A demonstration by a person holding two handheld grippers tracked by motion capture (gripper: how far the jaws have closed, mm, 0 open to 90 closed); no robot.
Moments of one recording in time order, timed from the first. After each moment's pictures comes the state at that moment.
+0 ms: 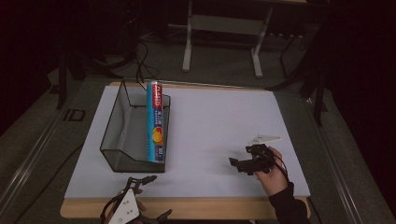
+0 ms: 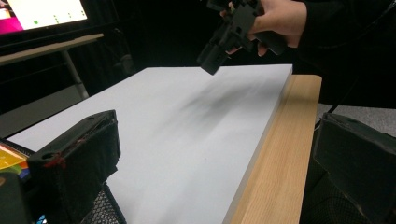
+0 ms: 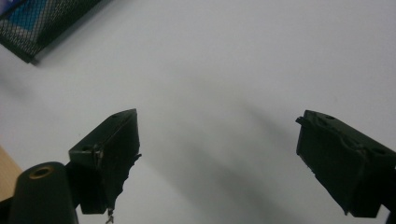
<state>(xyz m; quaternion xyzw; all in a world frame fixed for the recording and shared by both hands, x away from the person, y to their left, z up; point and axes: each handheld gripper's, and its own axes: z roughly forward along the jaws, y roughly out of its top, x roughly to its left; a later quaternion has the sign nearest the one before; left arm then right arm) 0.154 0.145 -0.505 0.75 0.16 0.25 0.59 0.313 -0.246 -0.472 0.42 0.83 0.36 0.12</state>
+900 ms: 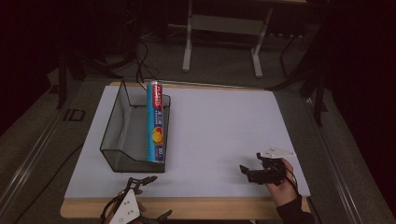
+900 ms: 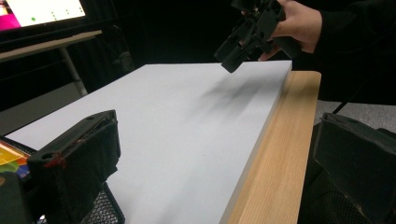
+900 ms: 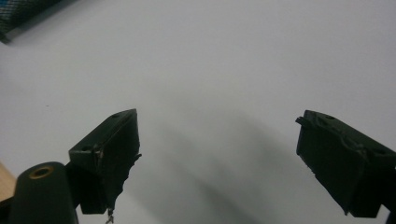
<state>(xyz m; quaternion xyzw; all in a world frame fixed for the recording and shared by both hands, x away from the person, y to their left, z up) 0.154 0.144 -0.507 0.75 0.16 0.25 0.59 0.287 -0.279 -0.491 0.41 0.81 0.38 0.17</state>
